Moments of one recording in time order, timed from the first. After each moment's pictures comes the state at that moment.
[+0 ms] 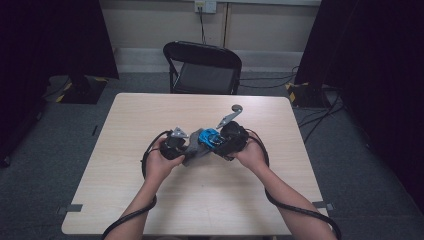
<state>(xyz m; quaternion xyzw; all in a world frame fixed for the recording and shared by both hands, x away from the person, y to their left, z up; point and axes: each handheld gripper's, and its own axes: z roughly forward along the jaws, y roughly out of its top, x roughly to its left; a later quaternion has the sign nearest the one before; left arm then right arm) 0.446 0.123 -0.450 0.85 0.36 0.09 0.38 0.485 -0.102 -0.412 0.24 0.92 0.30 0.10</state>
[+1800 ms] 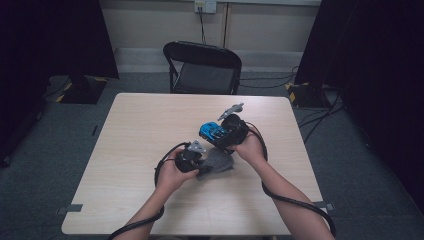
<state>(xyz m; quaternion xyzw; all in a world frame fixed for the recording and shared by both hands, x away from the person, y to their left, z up) 0.425 0.093 -0.463 0.88 0.29 0.04 0.38 0.506 -0.106 -0.407 0.28 0.90 0.31 0.09</state>
